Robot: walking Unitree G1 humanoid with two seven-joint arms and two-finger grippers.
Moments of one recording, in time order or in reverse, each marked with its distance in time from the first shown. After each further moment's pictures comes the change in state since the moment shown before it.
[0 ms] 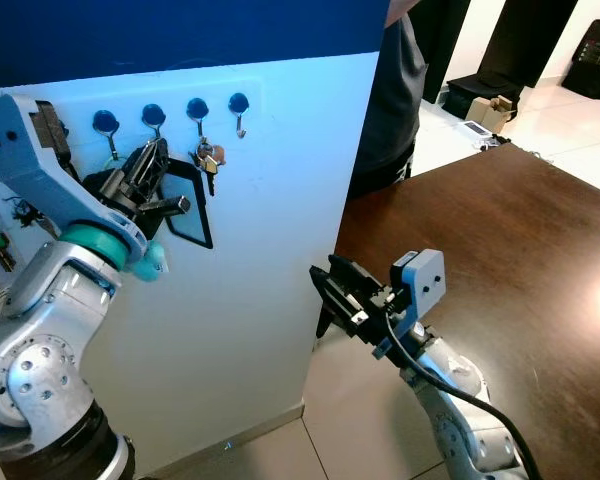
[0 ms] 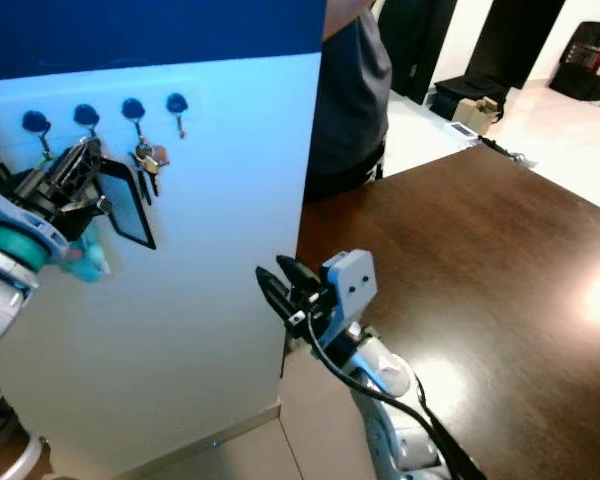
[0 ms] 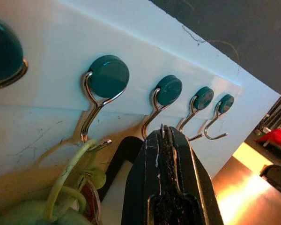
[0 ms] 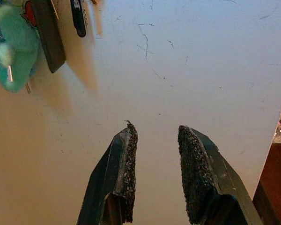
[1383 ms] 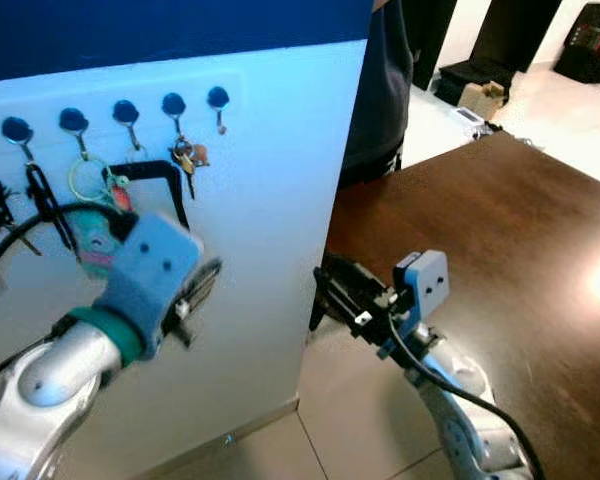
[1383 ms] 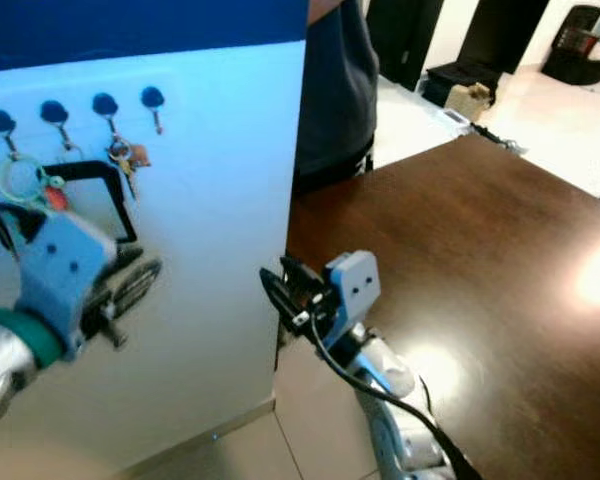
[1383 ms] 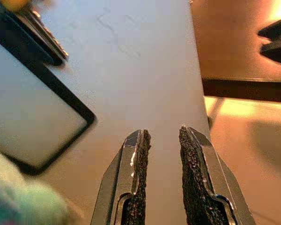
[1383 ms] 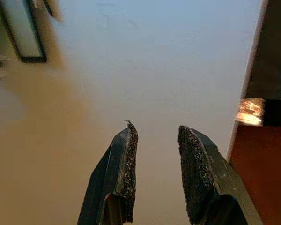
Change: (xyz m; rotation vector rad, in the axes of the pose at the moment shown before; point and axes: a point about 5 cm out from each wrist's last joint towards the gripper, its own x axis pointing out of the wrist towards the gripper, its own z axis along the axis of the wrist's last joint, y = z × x) left arm -0.054 0.001 -0.055 0.829 0.311 -0.283; right arm -0.006 -0.015 -0.001 -0.024 0.024 -0.047
